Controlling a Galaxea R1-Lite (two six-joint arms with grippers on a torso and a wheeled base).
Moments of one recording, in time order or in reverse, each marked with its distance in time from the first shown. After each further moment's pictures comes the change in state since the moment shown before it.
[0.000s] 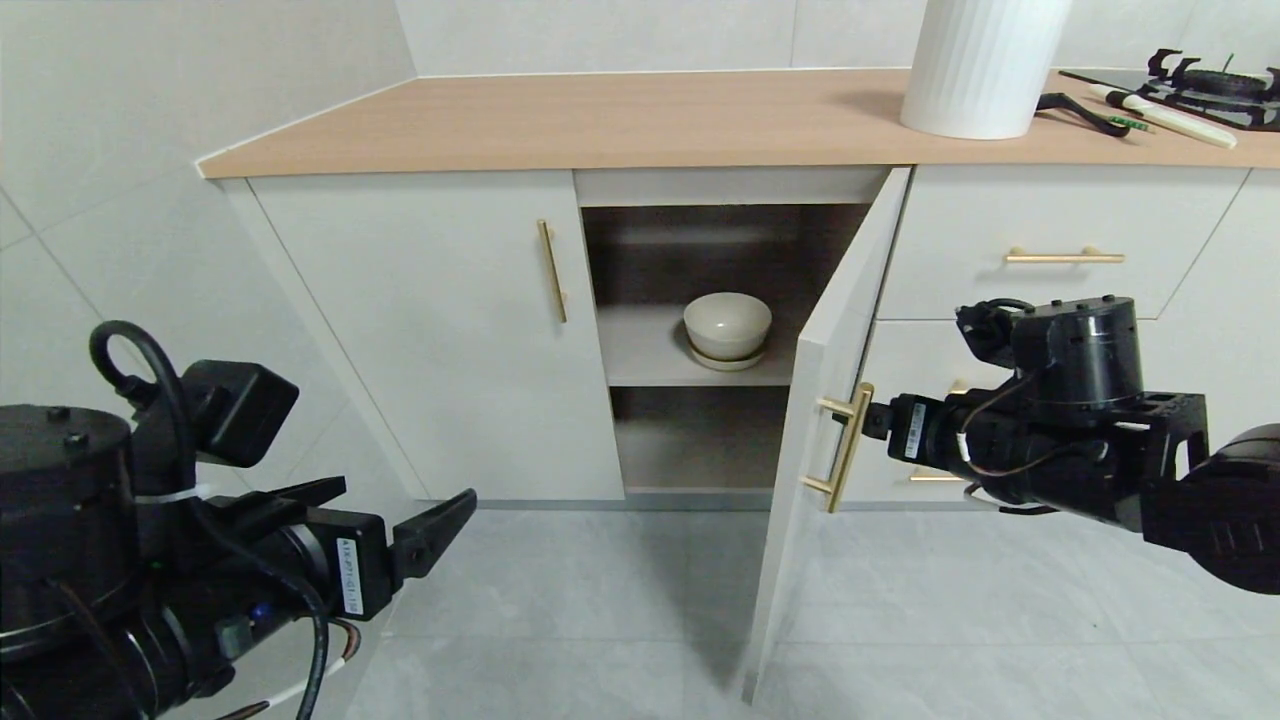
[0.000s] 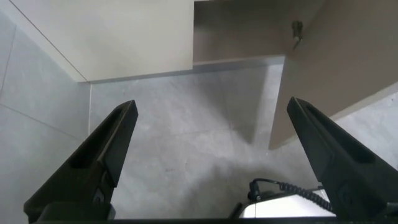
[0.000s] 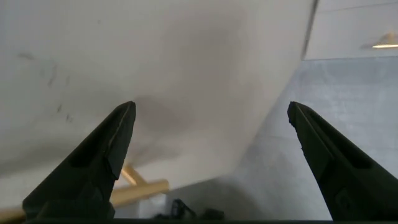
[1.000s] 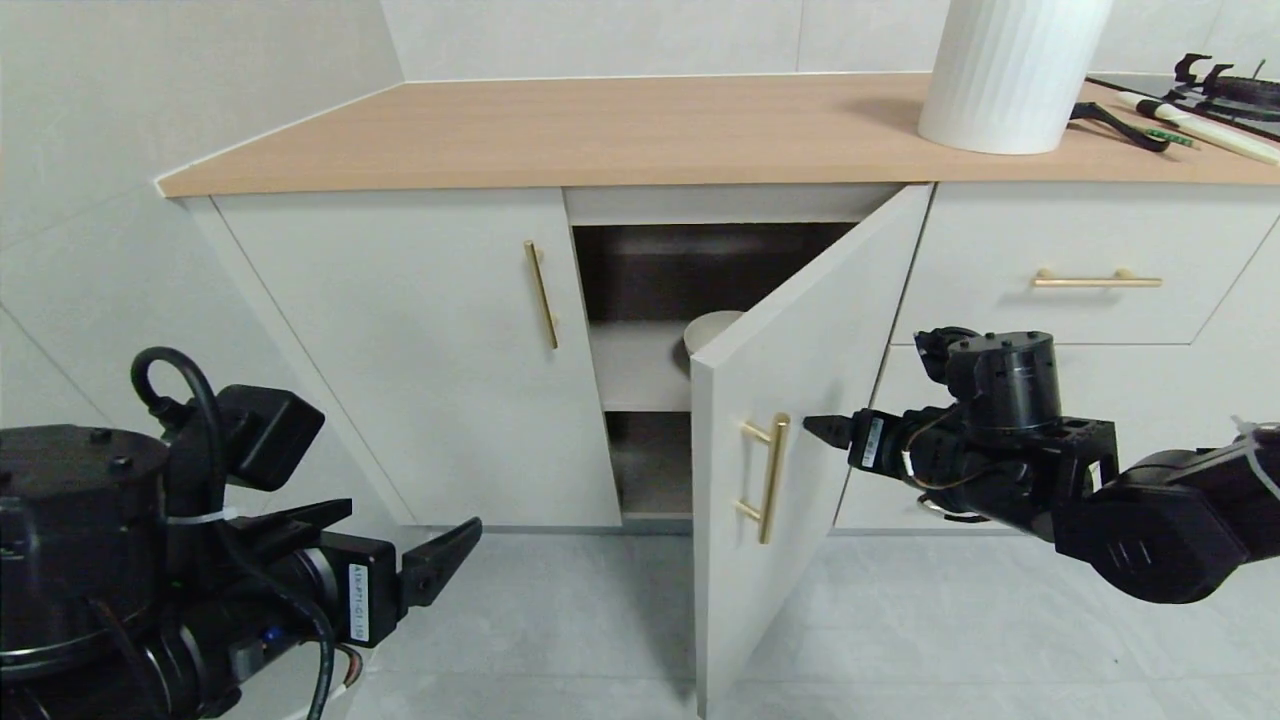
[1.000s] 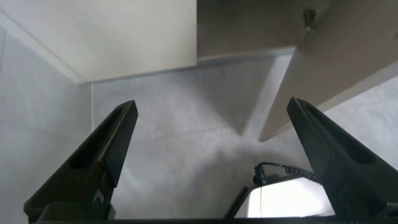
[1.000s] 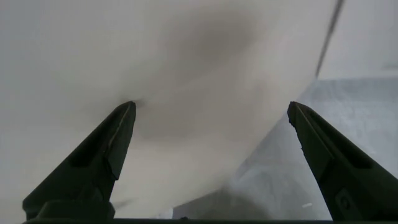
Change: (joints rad) left arm -0.008 0.012 0.011 0.043 -0.003 0.009; right arm 0.023 0.140 -0.002 -0.146 -0.027 0.042
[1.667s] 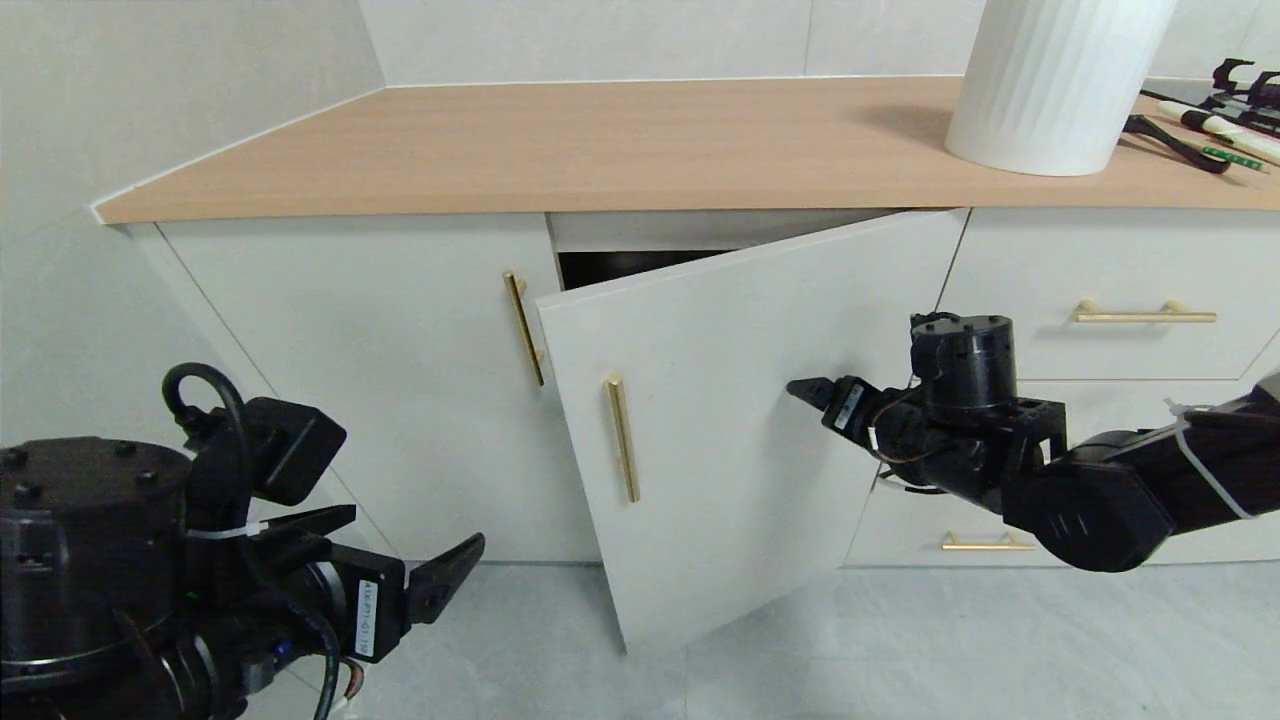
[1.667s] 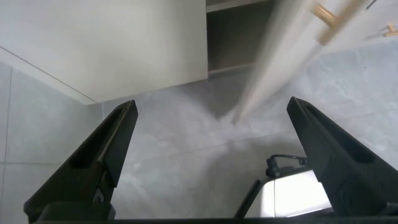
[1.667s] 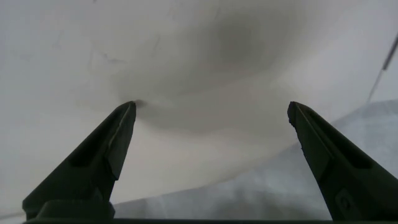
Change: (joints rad) left arm -0.010 0.014 0.016 -0.001 0.010 0.060; right arm 0.001 0.080 -0.124 -0.024 -0.041 0.239
